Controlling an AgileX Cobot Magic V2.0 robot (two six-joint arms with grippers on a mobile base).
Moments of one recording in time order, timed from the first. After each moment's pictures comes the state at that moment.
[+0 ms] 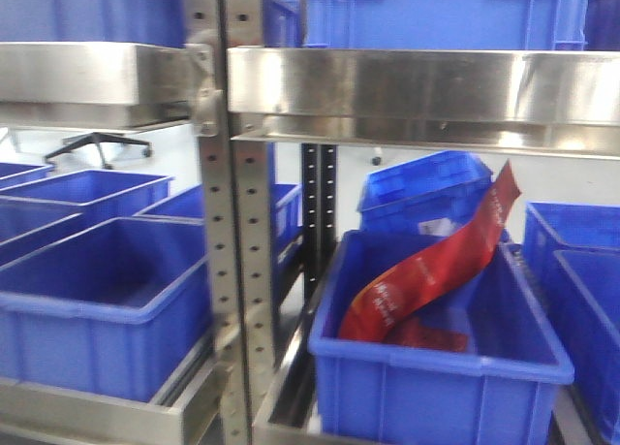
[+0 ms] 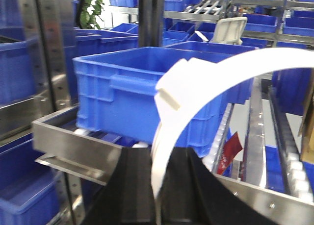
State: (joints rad) left arm -0.08 0.49 -0.71 0.06 0.16 -0.06; right arm 0.23 0.55 -0.84 -0.01 0.46 0.03
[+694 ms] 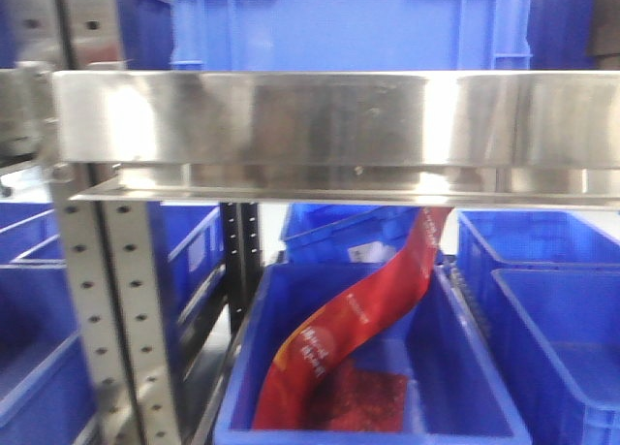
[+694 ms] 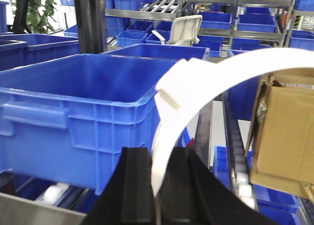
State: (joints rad) left arm -0.08 0.49 -0.71 0.06 0.16 -0.06; right arm 0.23 0.55 -0.84 -0.01 0.46 0.03
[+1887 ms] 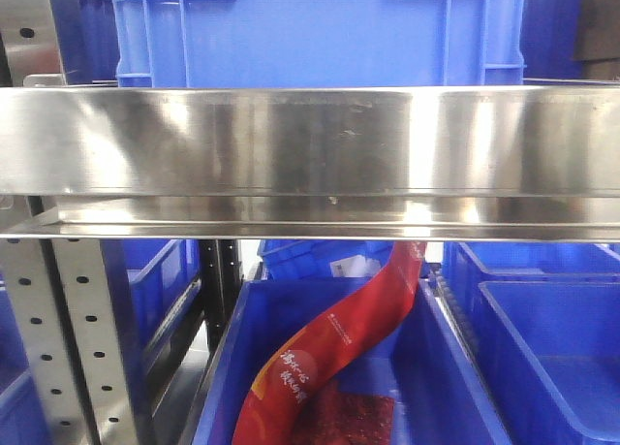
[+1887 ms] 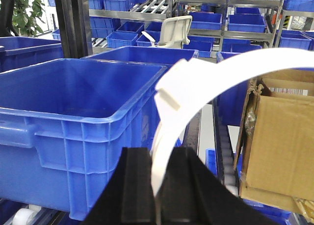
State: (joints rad) left arm -0.08 0.49 -0.71 0.06 0.16 -0.06; right arm 0.23 0.55 -0.84 -0.01 0.46 0.03
